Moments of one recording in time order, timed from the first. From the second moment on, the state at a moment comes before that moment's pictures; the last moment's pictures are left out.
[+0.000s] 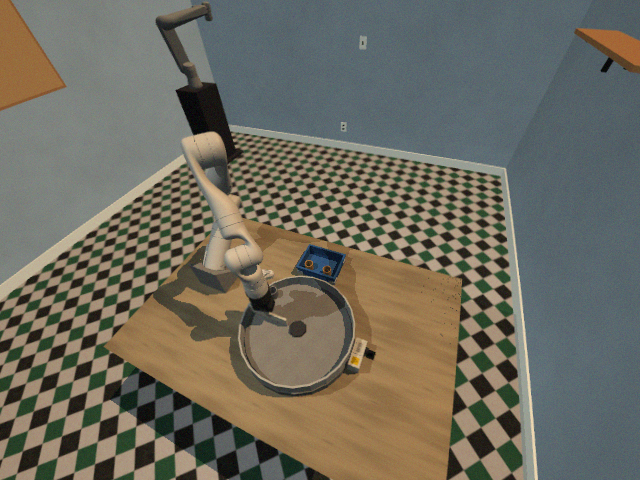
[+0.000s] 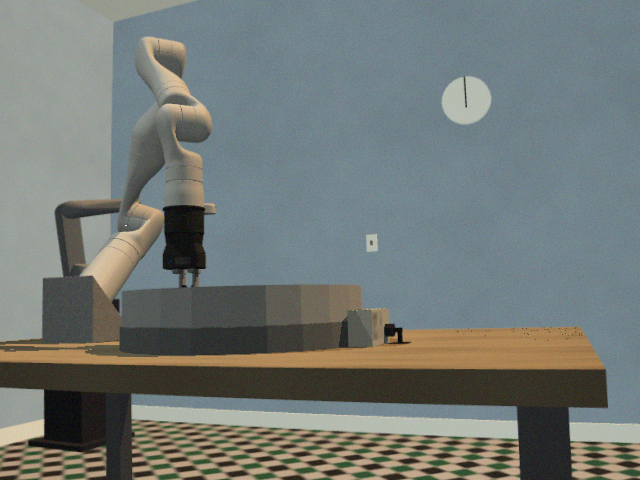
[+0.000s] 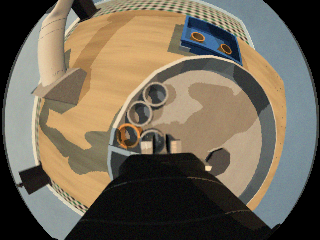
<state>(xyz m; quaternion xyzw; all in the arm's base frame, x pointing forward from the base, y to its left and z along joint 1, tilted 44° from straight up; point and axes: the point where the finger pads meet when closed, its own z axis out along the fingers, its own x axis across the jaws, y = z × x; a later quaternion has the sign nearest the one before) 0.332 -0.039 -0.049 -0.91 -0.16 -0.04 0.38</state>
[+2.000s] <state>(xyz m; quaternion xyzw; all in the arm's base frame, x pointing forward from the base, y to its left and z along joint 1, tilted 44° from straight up) 0.335 -0.033 -0.053 -0.91 -0.16 -0.04 0.38</state>
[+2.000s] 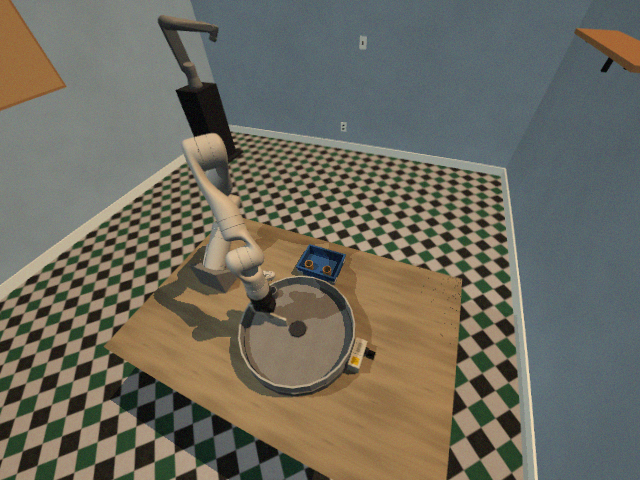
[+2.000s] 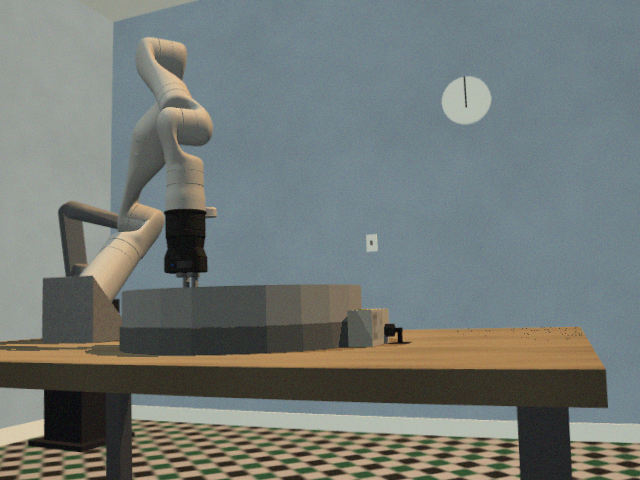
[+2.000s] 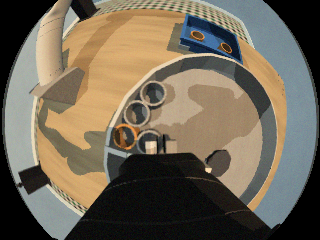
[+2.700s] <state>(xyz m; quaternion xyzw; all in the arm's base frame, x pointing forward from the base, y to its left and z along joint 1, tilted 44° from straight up) 0.335 -0.033 -0.053 -0.91 -0.16 -0.04 0.38</state>
